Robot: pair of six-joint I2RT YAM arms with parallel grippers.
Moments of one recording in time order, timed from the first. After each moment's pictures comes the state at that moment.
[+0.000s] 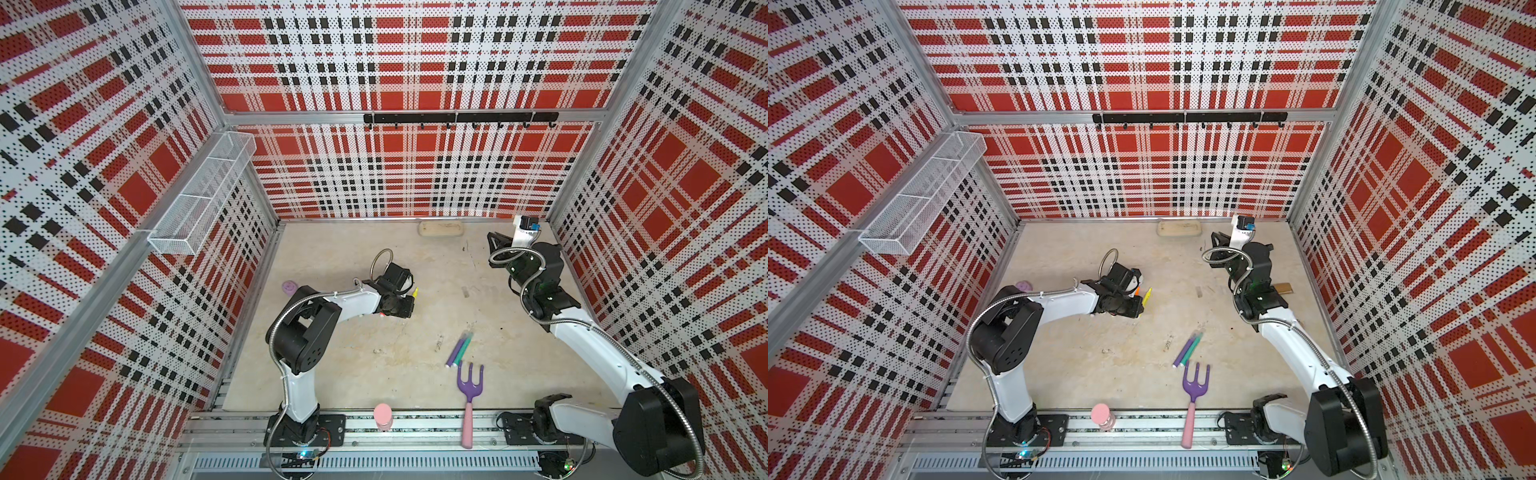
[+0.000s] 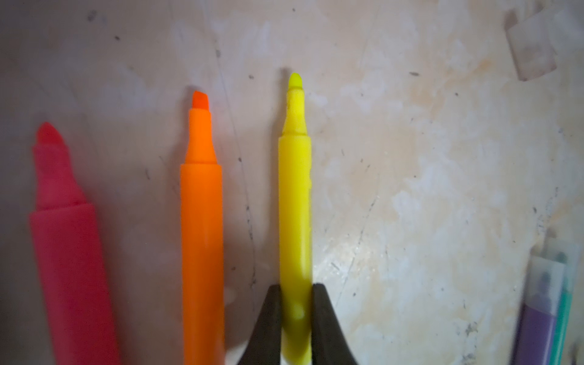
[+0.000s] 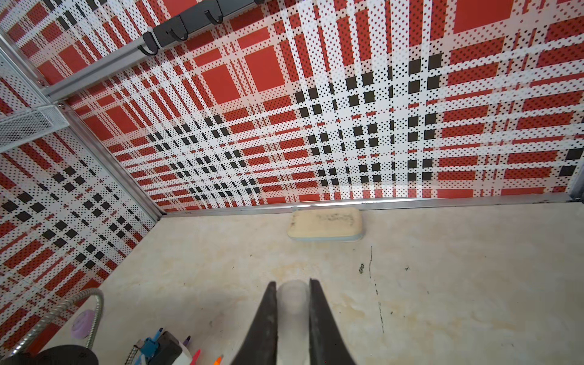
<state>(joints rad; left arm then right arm) -0.60 1.88 1.11 -0.29 0.15 -0.33 0.25 1.21 0.84 0.26 -0.03 0.28</state>
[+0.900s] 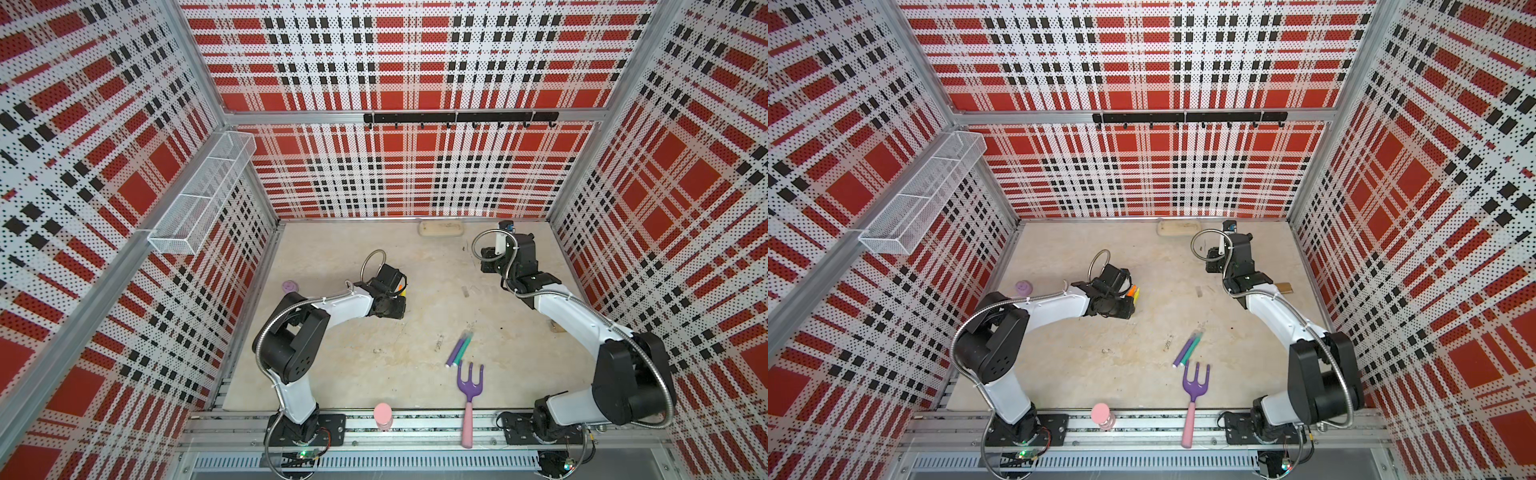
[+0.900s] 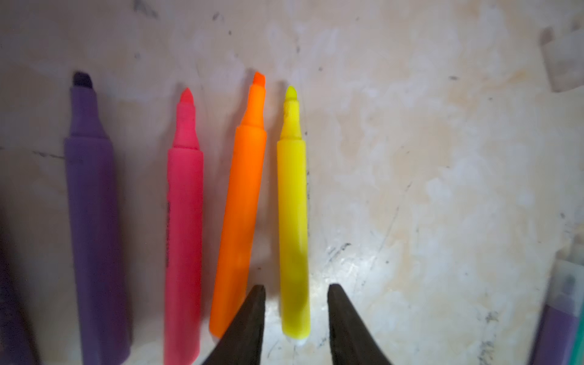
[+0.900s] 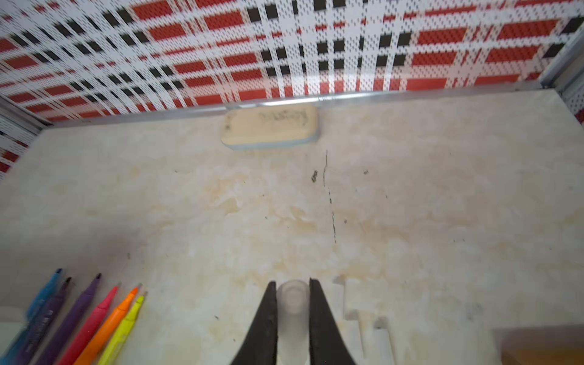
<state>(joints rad) -0.60 1.75 1.04 -0.32 0.07 -0.37 0.25 1.47 0.98 -0.07 0.08 0.22</state>
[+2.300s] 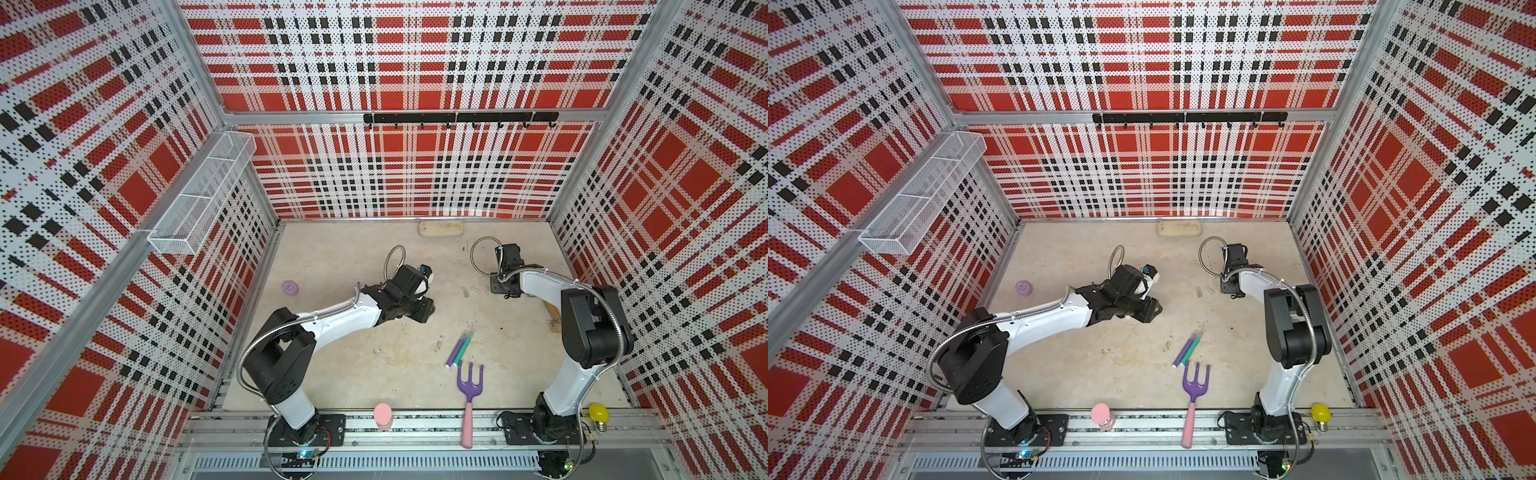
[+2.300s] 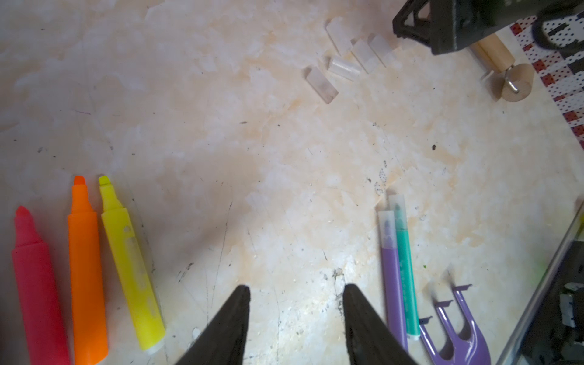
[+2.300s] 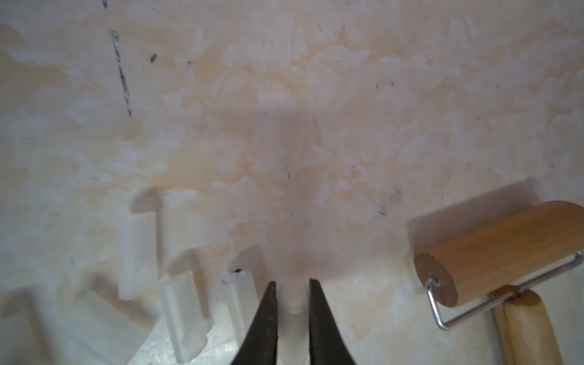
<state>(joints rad) -0.78 1.68 1.11 -0.28 0.16 -0.25 0.15 1.82 1.10 -0.38 0.30 0.15</state>
